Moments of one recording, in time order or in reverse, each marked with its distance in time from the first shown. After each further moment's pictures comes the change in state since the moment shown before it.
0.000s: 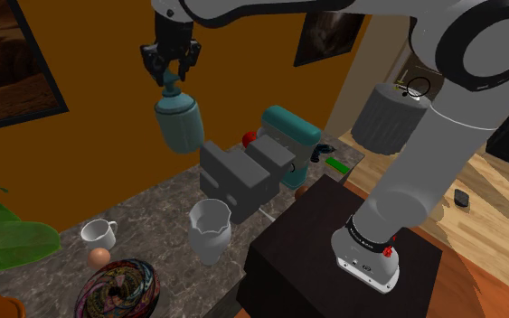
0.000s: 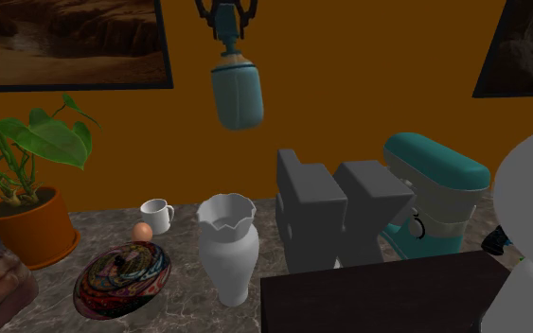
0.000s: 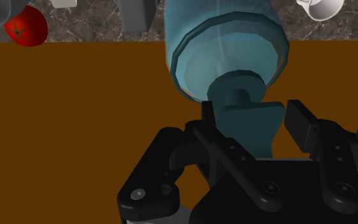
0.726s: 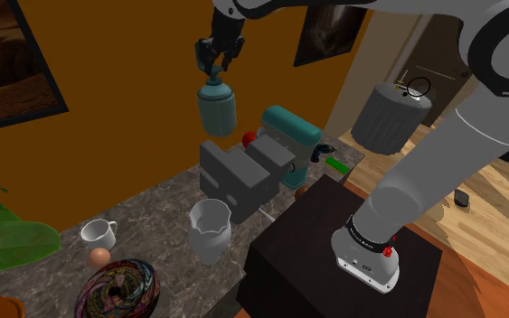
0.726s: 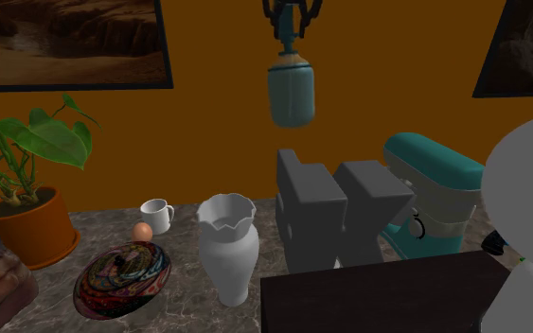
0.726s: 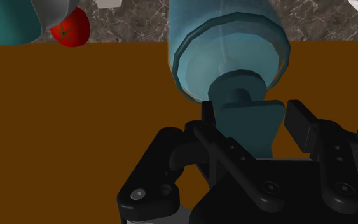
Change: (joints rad) arm -0.129 -0.201 -0.148 -0.225 0.155 0.072 -0.310
